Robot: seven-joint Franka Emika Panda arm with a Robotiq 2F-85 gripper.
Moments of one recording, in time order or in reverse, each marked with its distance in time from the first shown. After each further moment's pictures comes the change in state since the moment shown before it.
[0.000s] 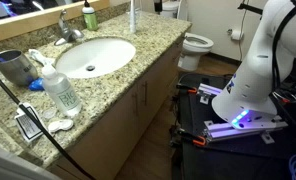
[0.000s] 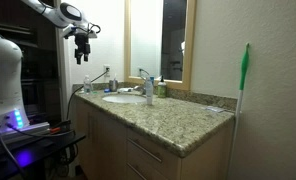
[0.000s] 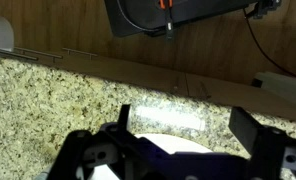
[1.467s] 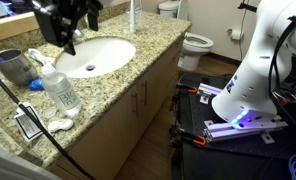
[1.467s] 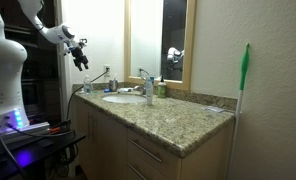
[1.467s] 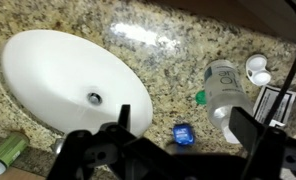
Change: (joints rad) arm 0.192 0.346 0.284 0.100 -0.095 0.533 0.523
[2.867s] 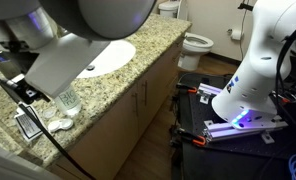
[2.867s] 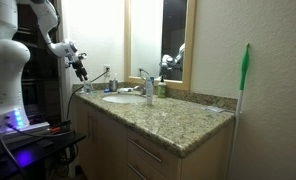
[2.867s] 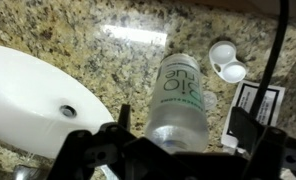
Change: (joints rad) arm 0.138 0.354 -0.046 0.161 -0.215 0.113 0.404
